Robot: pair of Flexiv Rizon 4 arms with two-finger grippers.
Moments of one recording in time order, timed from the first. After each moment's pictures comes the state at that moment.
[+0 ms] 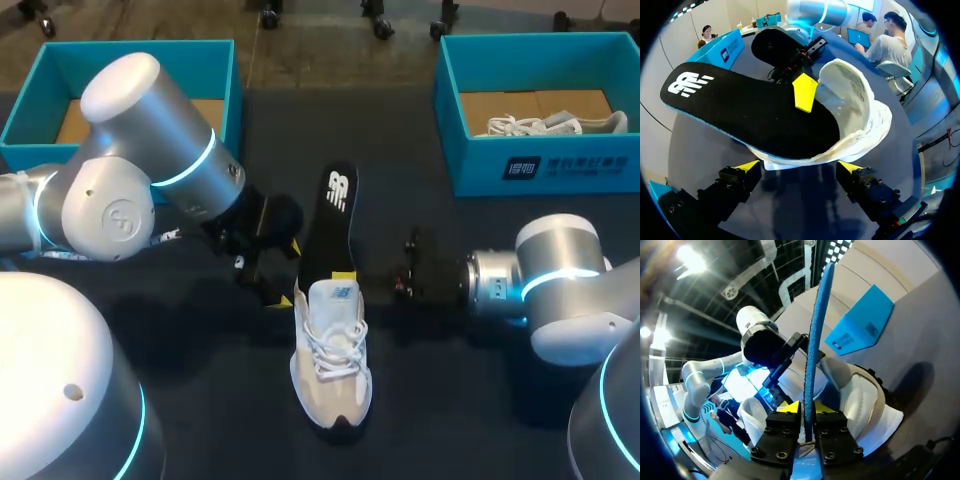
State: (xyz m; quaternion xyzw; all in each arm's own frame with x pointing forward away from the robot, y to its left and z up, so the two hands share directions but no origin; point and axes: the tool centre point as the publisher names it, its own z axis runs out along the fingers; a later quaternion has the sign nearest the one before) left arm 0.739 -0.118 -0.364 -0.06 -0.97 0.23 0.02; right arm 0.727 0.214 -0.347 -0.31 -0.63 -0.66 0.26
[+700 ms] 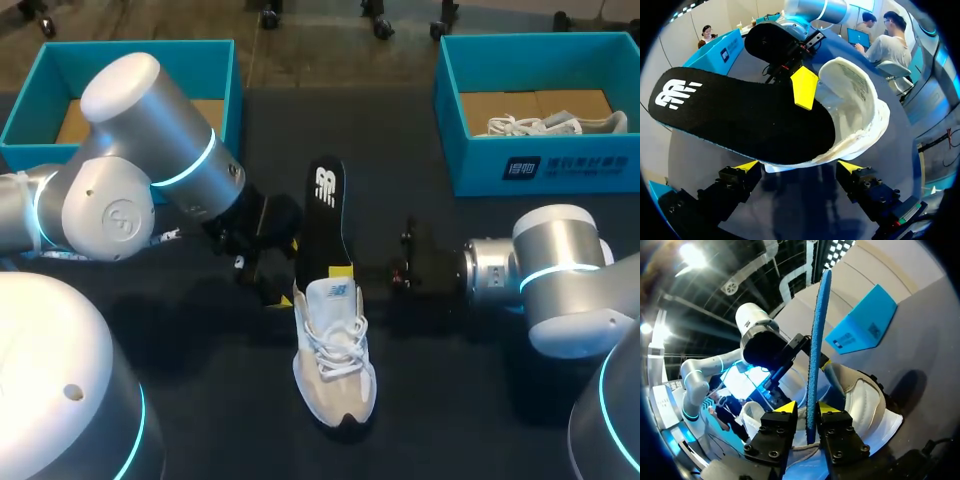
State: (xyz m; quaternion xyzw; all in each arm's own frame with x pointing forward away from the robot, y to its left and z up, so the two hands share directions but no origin) left arm 0.739 -0.118 -0.364 -0.06 -0.97 0.23 0.02; right arm 0.729 0.218 -0.338 -0.31 -0.65 -0.65 0.26
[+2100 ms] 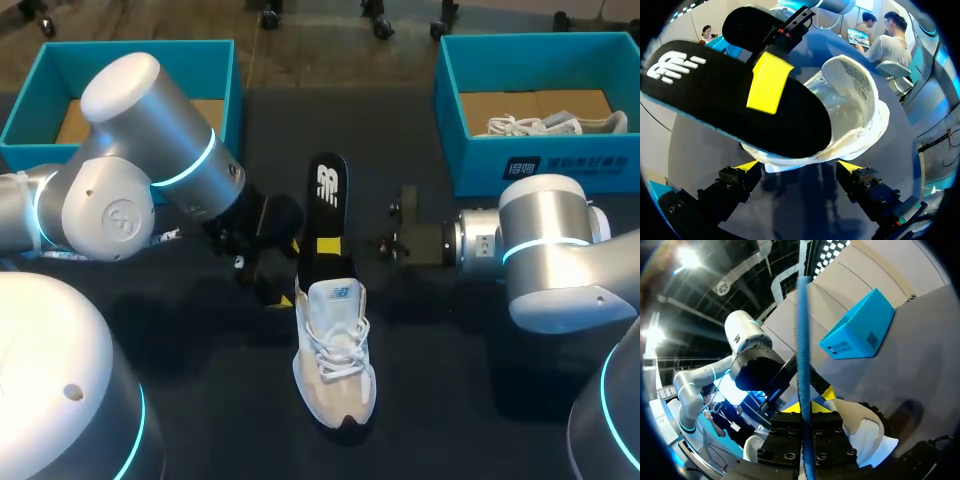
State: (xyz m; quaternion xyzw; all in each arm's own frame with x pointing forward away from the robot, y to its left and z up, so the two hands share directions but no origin) left arm 0.739 -0.118 -0.364 -0.06 -0.97 0.23 0.02; right arm 0.760 0.231 -0.311 -0.34 -0.65 -0.63 0.25
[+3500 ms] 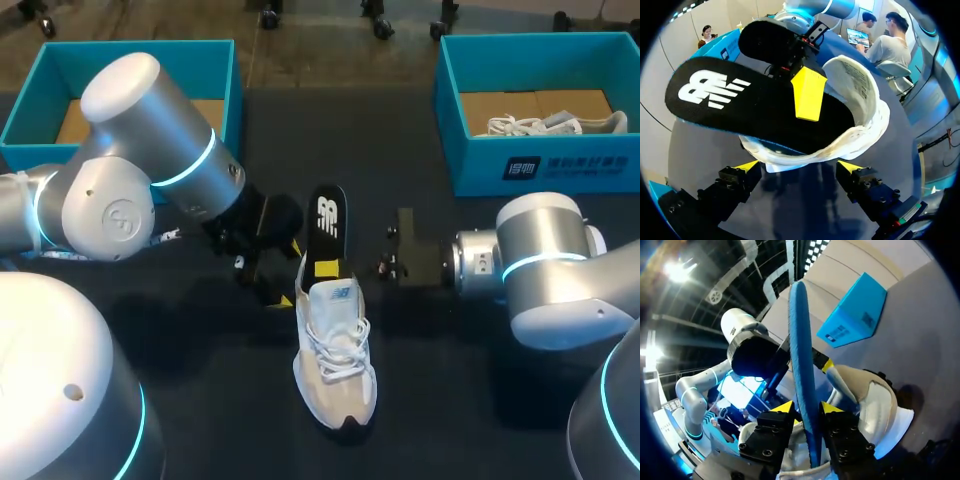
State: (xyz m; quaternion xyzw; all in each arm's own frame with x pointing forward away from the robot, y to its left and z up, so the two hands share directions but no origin) left arm 0.739 -0.118 -0.364 -0.06 -0.97 0.23 0.02; right arm 0.731 0.237 -0.328 -0.37 -0.65 -0.60 0.29
